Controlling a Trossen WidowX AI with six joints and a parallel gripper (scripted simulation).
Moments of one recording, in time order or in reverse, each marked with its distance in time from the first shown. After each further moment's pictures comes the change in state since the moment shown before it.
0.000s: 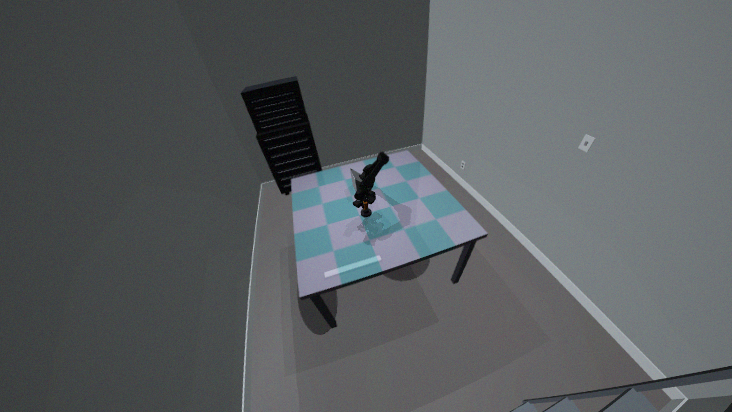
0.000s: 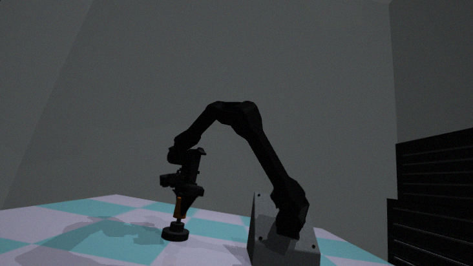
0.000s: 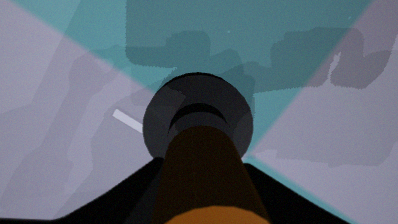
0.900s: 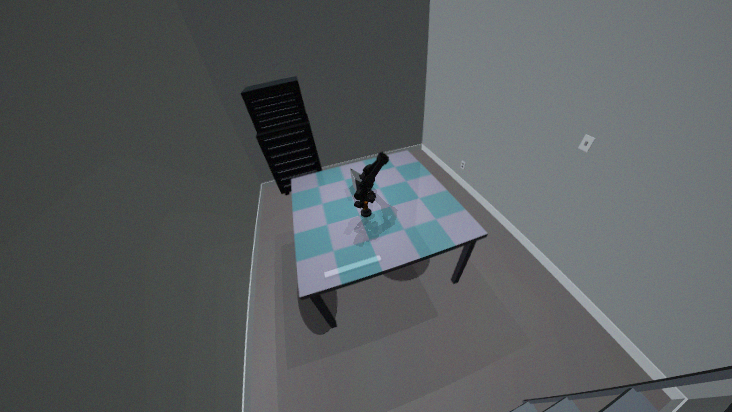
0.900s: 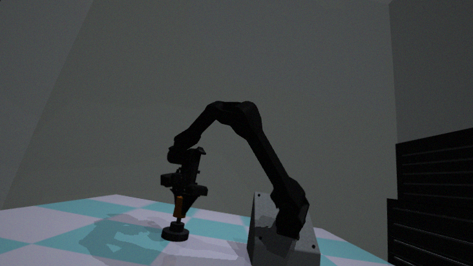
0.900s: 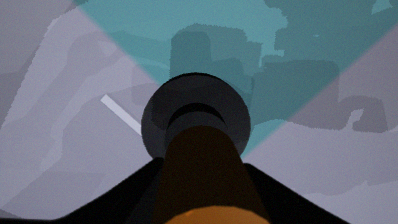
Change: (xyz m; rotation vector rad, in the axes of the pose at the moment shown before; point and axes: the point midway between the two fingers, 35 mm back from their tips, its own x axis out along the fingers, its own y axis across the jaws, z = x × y) arm -0.002 -0.002 0.001 -0.197 -0.002 0.000
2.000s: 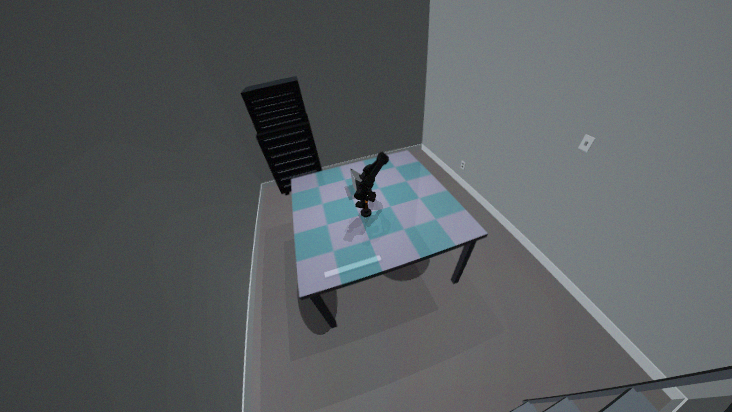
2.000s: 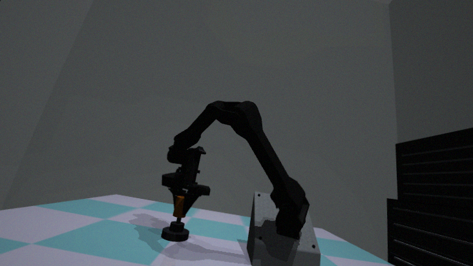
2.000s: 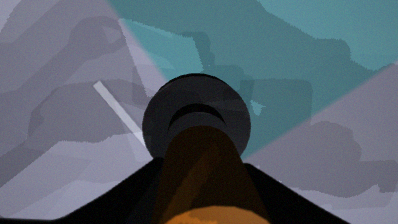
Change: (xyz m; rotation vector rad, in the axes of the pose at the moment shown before) arm -0.001 0.001 0.001 -0.160 0.000 0.001
